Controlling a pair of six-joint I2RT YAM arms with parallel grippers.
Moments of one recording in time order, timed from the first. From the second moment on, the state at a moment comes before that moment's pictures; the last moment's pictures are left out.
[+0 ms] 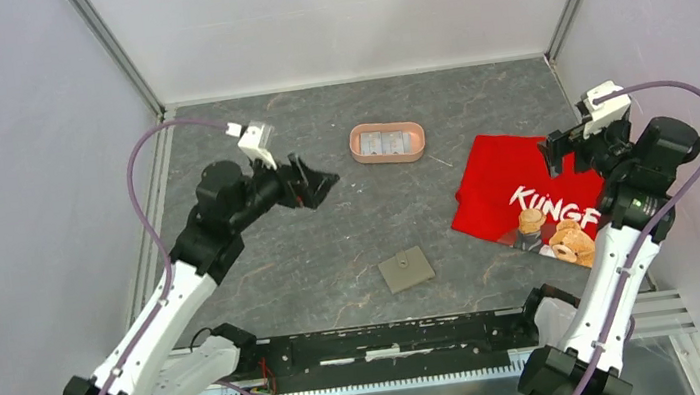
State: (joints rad) left arm -0.50 1.00 0.96 -0.15 0.23 -0.41; right arm -0.60 0.82 1.00 -0.52 -0.77 -0.50
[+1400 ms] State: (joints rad) left arm -0.91 1.03 0.17 0.40 -0.02 -1.08; right arm 0.74 1.23 0.55 -0.19 -0.55 -1.00
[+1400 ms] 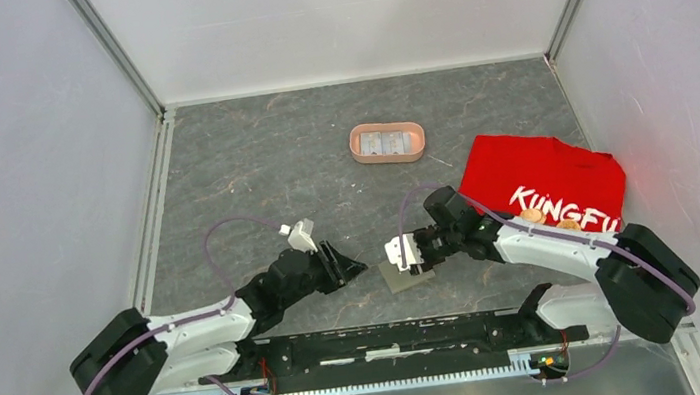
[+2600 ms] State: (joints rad) left arm -0.96 1.48 0.31 0.60 0.03 -1.18; right arm 0.80 1.32 0.52 -0.08 -0.46 -0.95
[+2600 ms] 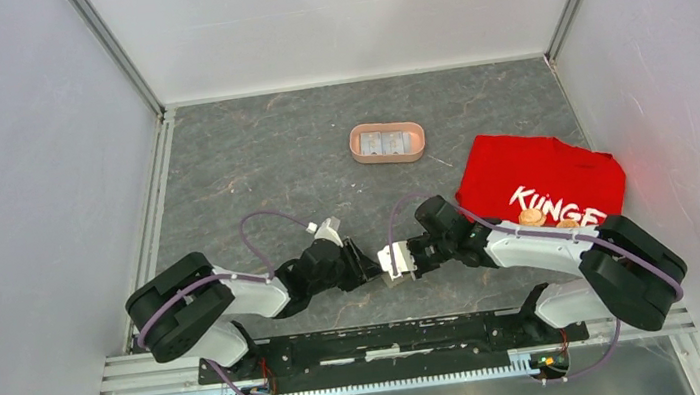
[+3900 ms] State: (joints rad) left arm -0.95 1.58 0.36 0.63 0.06 -1.16; right arm 0.87 1.36 0.57 -0.07 -0.28 -0.91
